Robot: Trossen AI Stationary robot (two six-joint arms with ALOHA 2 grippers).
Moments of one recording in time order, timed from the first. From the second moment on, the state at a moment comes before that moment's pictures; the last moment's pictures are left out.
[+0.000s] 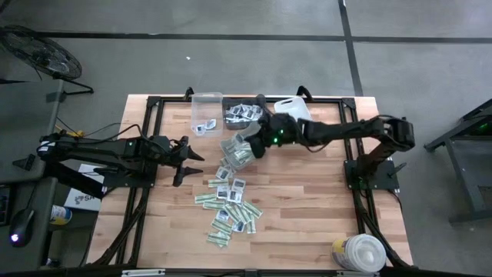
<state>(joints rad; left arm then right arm) -0.01 0.61 0.38 -0.20 0.04 -0.08 -0.17 1.58 1.05 0.09 -0.03 0.66</state>
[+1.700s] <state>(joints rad) -0.01 0.61 0.38 -0.18 -0.20 -0.24 -0.68 1.79 1.05 0.15 -0.23 0.29</state>
